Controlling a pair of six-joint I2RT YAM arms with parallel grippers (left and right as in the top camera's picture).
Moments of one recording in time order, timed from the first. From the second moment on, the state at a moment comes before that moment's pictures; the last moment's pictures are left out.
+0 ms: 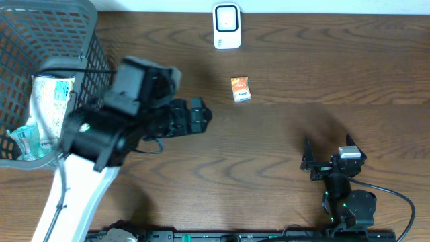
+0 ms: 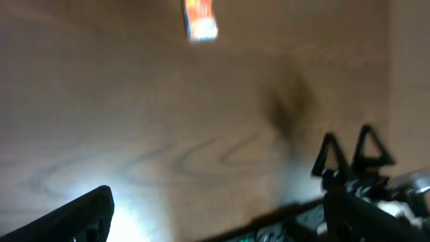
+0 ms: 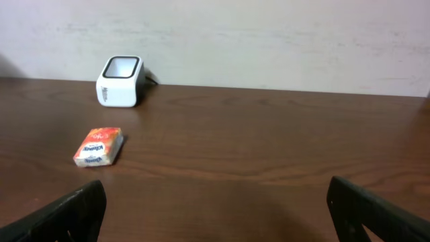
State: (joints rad) left arm -0.38 1.26 1.53 -1.24 0.33 -0.53; right arm 0.04 0.01 0.01 -0.07 -0.03 -0.01
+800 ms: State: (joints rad) left arm 0.05 1.07 1.53 -0.99 0.01 -0.30; right arm 0.04 0.01 0.01 -0.07 -0.03 -0.01
